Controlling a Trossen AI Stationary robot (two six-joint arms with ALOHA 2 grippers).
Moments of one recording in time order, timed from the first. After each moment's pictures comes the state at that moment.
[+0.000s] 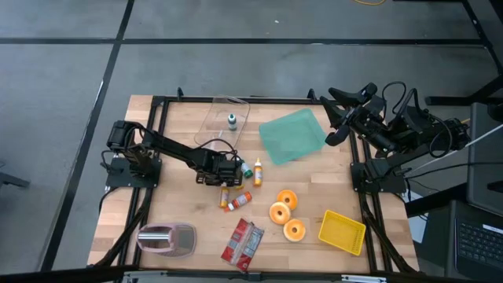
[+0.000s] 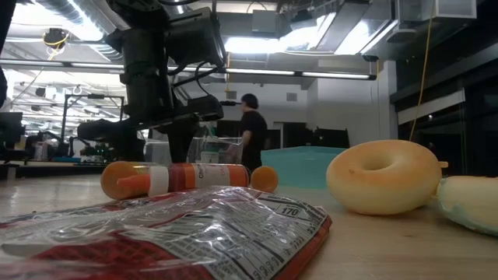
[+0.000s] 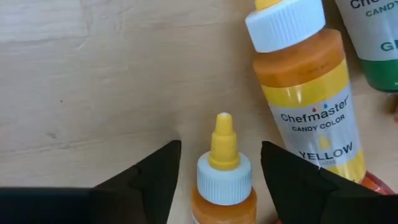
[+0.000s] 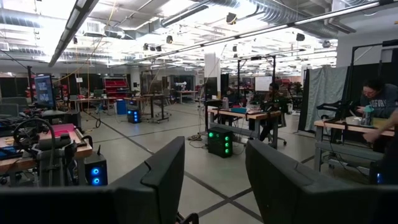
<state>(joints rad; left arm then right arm) -0.07 1.72 0.95 -0.53 0.02 -1.58 0.31 0.96 1.17 0.16 0.87 -0.25</state>
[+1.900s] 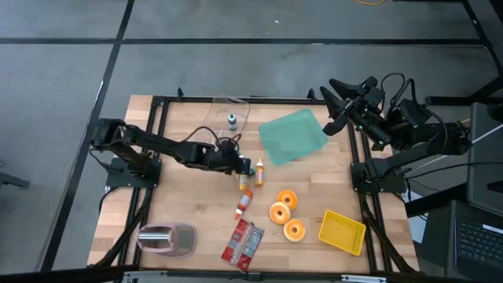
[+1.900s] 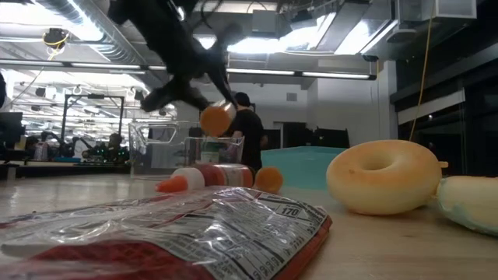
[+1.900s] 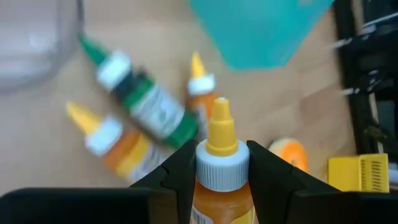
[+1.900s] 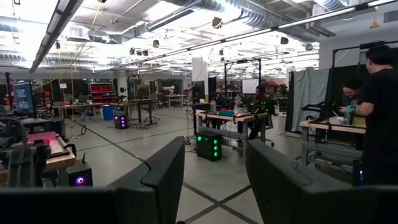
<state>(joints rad) -0.07 1.53 0.95 -0.24 -0.28 -1.34 0.19 0.96 1.17 0.16 0.82 -0.22</state>
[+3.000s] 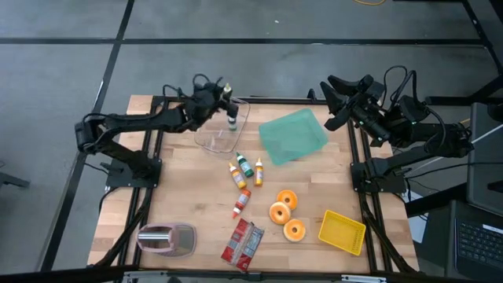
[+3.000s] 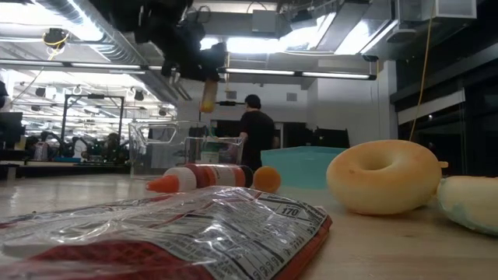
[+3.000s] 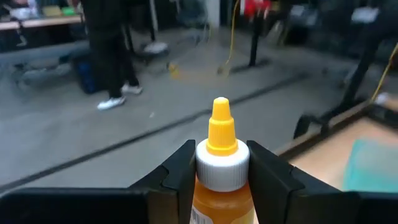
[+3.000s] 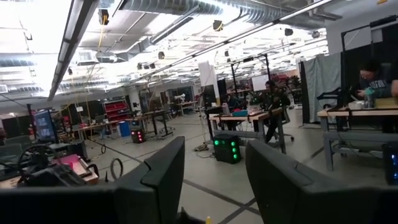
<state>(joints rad) 0.45 1.37 0.87 0.25 -0.60 -0.16 0.13 0.96 1.17 0.17 0.74 -0.06</state>
